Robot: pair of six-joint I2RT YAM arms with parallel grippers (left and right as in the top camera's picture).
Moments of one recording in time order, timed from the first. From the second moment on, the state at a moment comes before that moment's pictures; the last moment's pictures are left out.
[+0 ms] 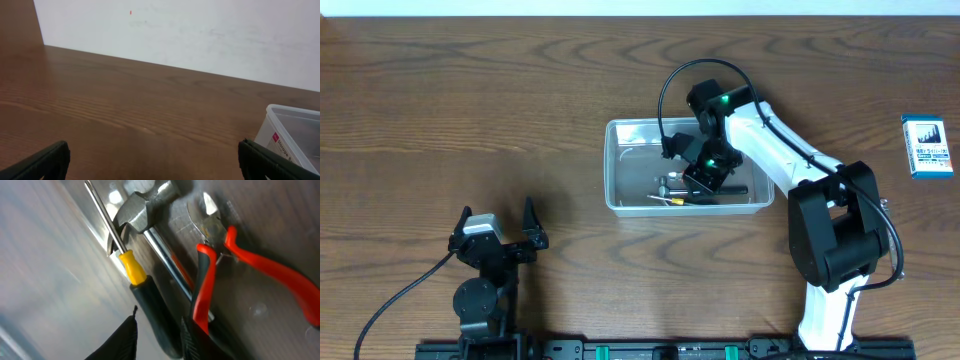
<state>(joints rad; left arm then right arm) 0.08 0.01 0.02 -0.11 -0.01 -0.15 0.42 2.06 1.56 -1.17 -0.27 -0.51</state>
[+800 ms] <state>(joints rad) 0.08 0.01 0.02 -0.11 -0.01 -0.15 0.19 1.87 2.34 -1.69 -0.07 -0.24</state>
